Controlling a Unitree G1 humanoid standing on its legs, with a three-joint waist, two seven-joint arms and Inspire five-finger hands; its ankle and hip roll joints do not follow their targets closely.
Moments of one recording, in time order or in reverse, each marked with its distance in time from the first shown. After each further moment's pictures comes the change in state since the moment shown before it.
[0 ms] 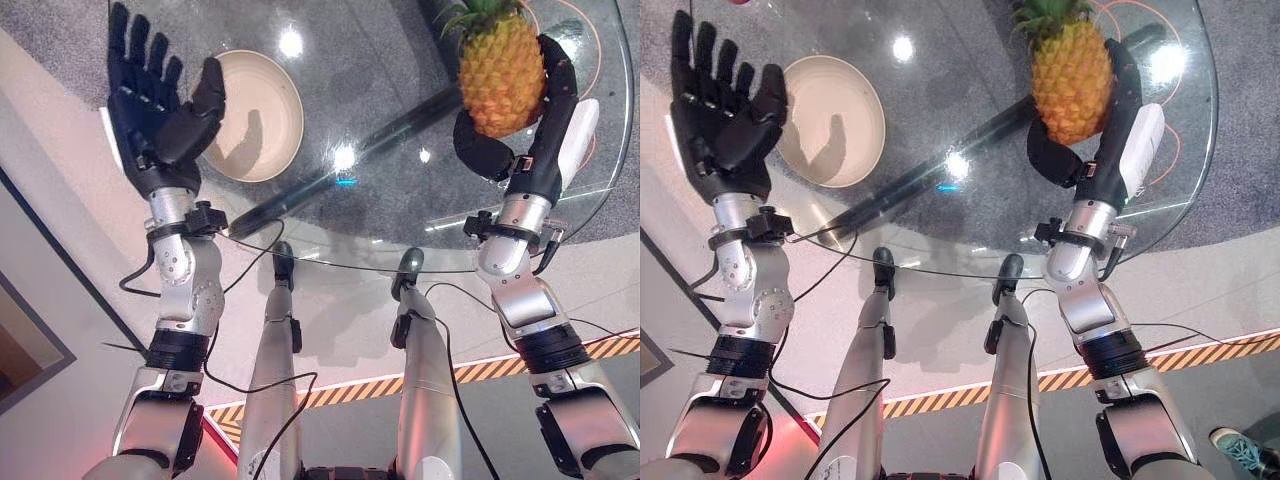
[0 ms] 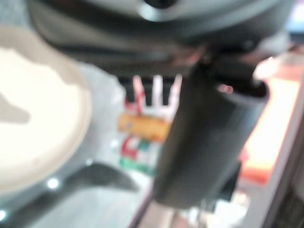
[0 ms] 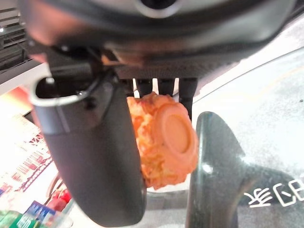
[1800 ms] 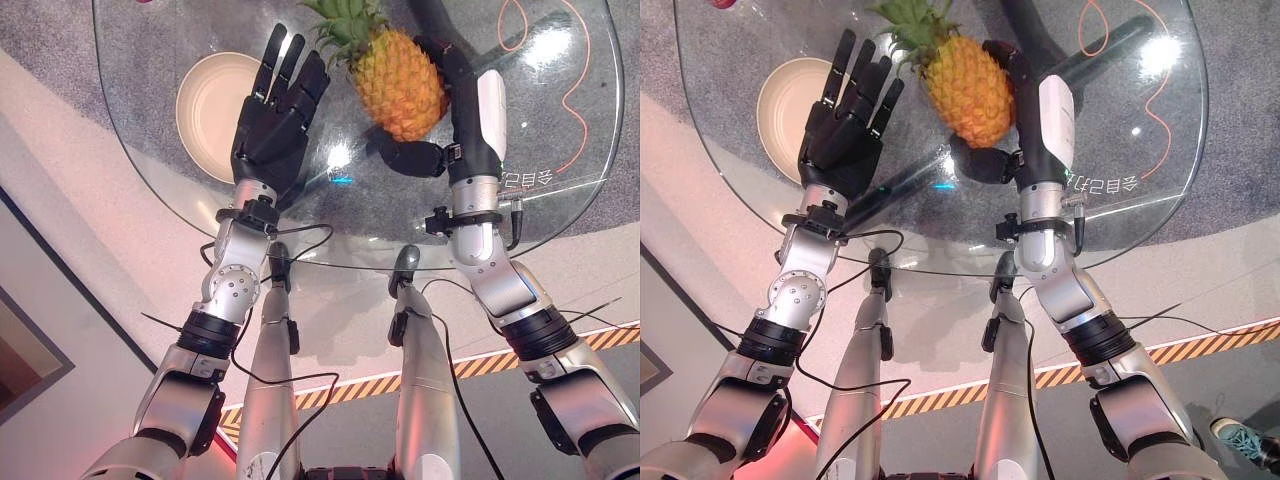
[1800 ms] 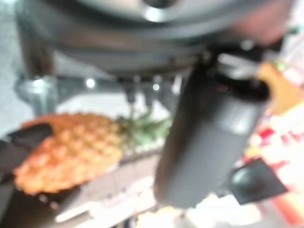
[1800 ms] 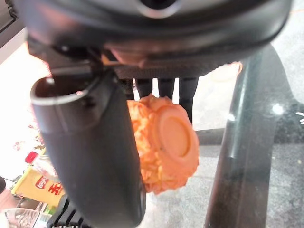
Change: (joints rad) left arm -0.091 -0.072 -0.129 -0.002 -0.571 0.283 -0.261; right arm -0.103 -0.004 0.159 -0.039 -0.037 0.030 0.252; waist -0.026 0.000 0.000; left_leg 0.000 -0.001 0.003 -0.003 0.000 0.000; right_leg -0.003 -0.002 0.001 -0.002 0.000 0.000
